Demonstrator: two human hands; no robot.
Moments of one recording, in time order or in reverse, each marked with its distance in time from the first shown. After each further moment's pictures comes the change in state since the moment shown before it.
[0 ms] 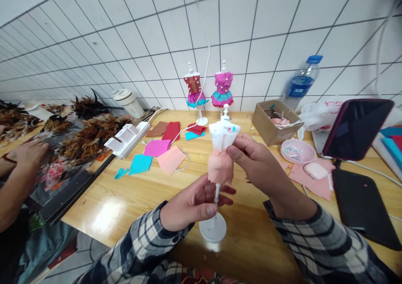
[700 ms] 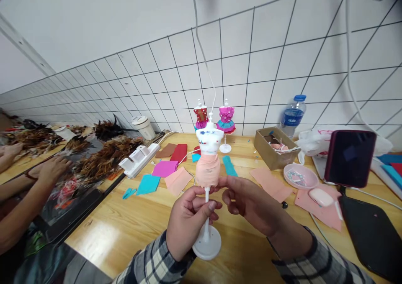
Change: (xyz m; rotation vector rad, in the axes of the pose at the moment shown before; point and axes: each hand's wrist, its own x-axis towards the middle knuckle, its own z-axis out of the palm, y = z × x) left_hand 0.002 0.015 0.016 0.198 0.741 0.099; right_hand -0.015 -0.015 0.023 0.830 -0.300 0.448
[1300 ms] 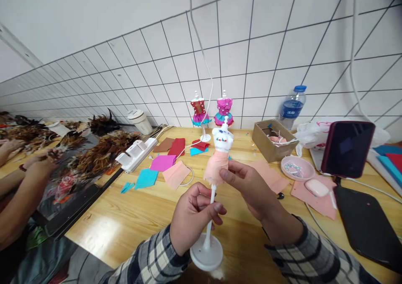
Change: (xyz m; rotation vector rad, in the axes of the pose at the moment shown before) left_hand -0.002 -0.008 0.006 0.006 -0.131 -0.094; right_hand 0.009 0.007 -0.010 -0.330 0.266 -0.221
